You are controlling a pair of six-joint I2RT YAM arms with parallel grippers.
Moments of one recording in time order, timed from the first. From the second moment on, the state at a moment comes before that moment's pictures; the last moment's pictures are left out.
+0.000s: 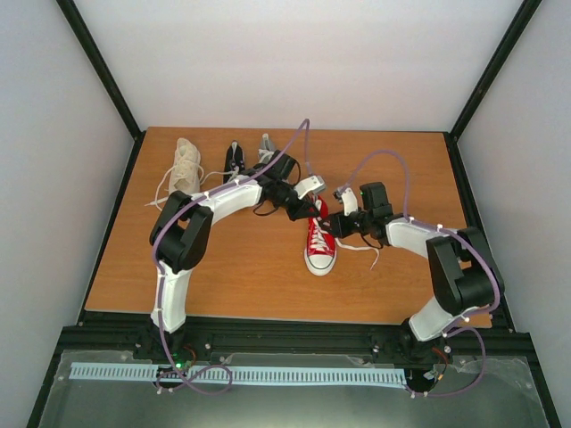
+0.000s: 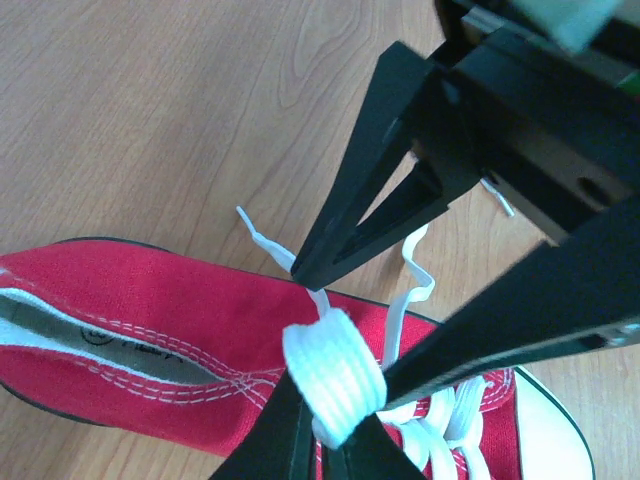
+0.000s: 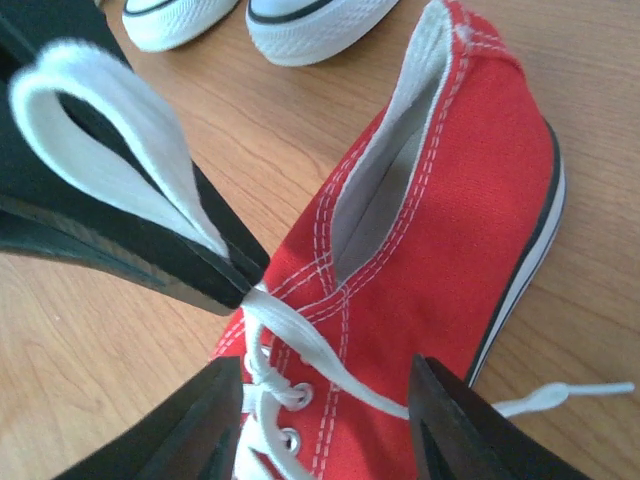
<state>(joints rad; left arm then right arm) -0.60 2.07 1.55 -0.47 0.69 0.29 0.31 1.58 0.76 0.01 -0.57 0.05</state>
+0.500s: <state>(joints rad) -0.60 2.07 1.56 -0.50 0.71 0.31 0.31 1.65 0.77 0.06 -0.60 0.00</state>
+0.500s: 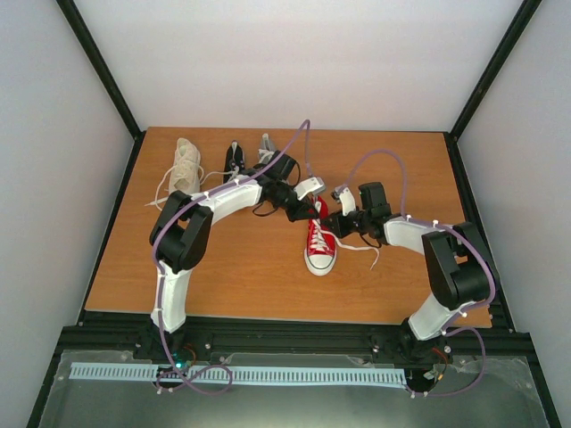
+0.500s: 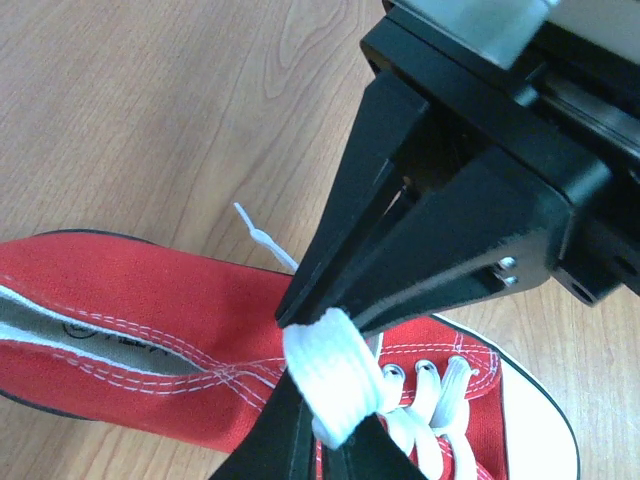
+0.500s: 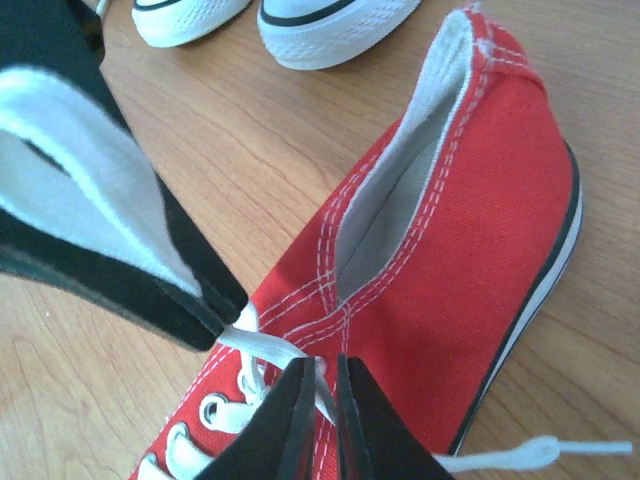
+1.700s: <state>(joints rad) -0.59 2.07 1.60 -0.53 0.71 0.31 0.31 1.67 0.80 0.04 -0.61 -0.07</state>
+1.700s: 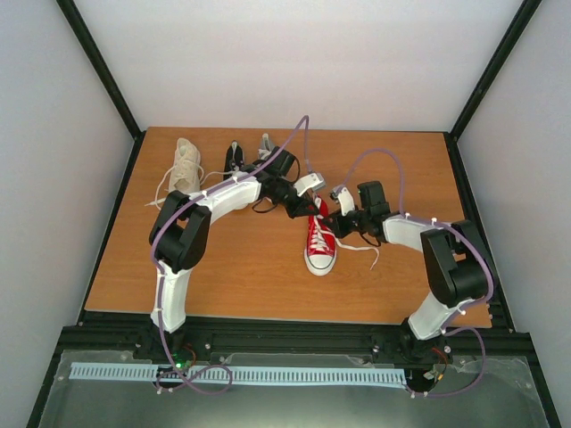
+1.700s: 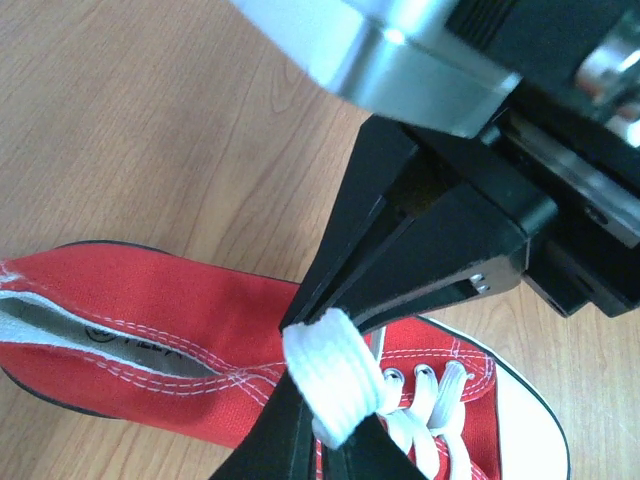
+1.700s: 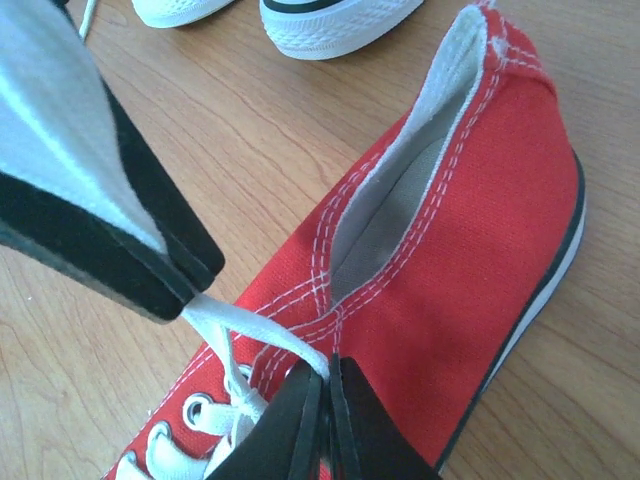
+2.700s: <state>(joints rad) -0.58 2.07 1.61 -0.59 0.68 0.35 0.53 1.32 0.66 -0.18 -0.41 0.30</state>
